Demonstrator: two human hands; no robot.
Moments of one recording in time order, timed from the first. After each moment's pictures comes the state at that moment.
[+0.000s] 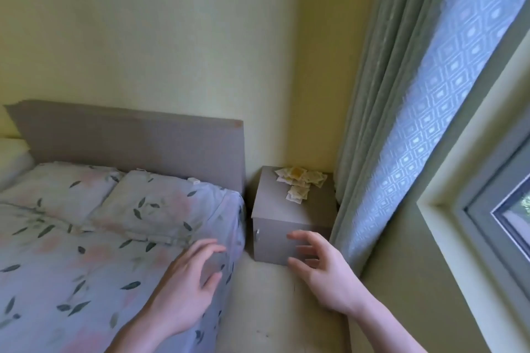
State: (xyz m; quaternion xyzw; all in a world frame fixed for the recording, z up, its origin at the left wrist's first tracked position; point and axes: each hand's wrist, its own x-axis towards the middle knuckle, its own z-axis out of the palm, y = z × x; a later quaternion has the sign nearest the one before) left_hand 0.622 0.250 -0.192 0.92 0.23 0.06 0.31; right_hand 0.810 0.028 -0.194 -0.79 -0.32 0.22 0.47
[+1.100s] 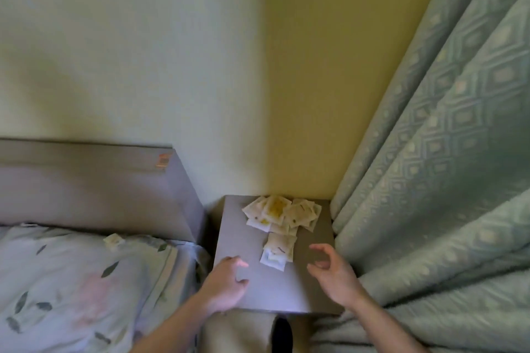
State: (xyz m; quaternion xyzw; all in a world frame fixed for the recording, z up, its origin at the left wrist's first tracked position) left_hand 1.205 0.458 -0.395 0.86 0.27 -0.21 0.38; right_hand 1.344 0.223 -0.373 -0.84 -0.05 0.35 0.42
